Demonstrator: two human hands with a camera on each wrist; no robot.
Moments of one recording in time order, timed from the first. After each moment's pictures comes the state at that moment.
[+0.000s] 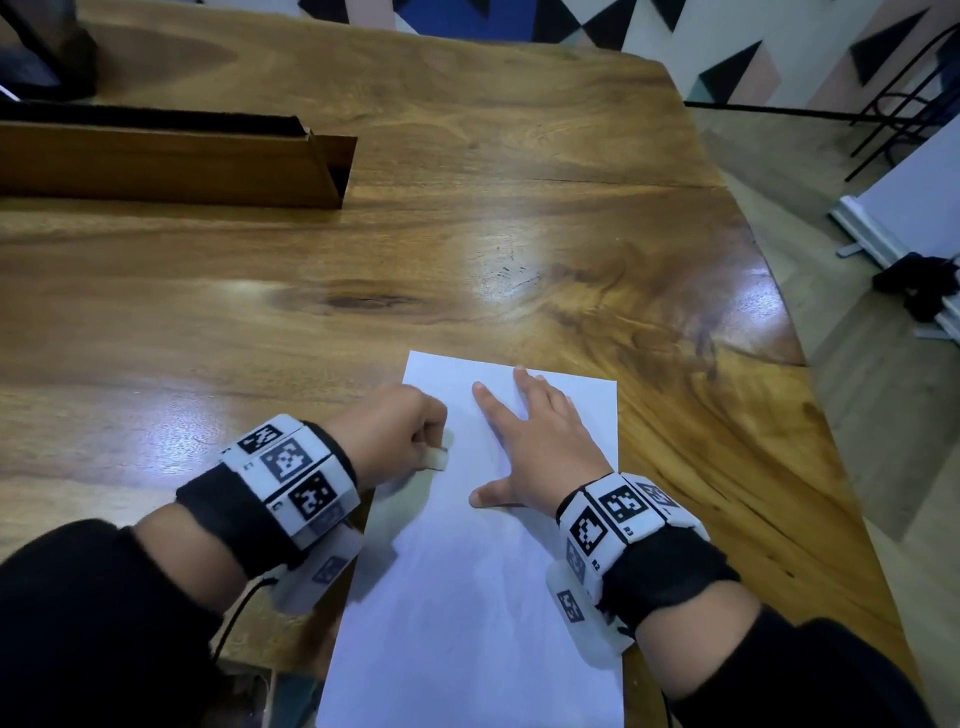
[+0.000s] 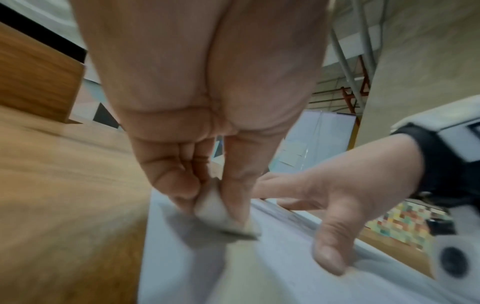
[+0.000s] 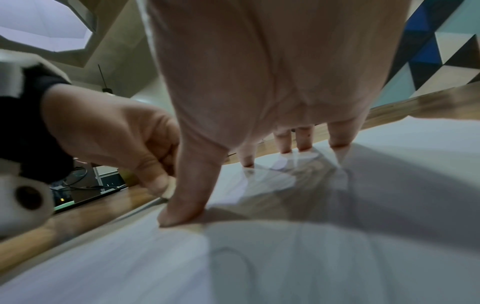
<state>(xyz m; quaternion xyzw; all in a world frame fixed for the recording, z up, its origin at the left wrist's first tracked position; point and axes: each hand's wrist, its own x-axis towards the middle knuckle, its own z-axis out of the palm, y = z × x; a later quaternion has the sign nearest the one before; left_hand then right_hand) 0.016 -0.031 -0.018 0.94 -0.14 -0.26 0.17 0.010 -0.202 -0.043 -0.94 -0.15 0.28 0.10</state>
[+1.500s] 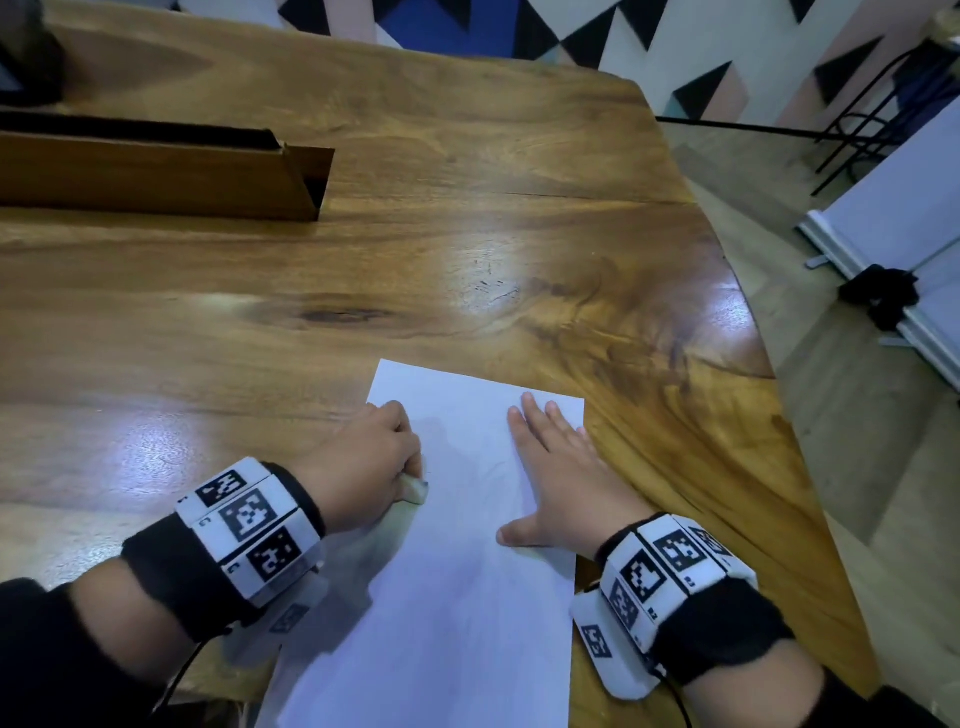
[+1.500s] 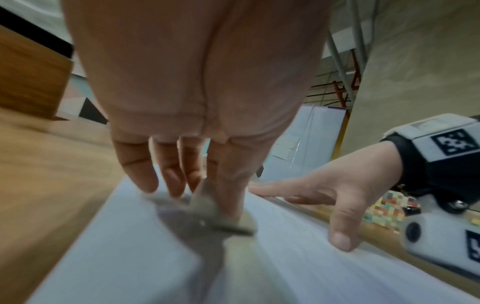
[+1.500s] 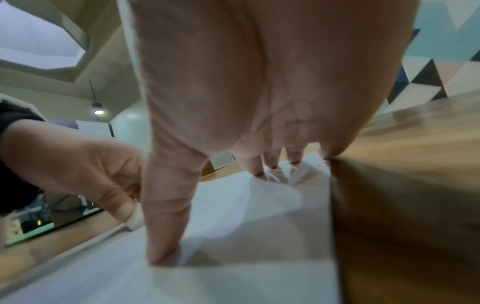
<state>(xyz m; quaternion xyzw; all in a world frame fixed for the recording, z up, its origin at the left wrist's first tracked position) 0.006 -0.030 -0.034 0.95 -0.16 -0.22 0.17 -0.002 -0.243 -0.041 -0.94 -0.15 0.28 0.10</state>
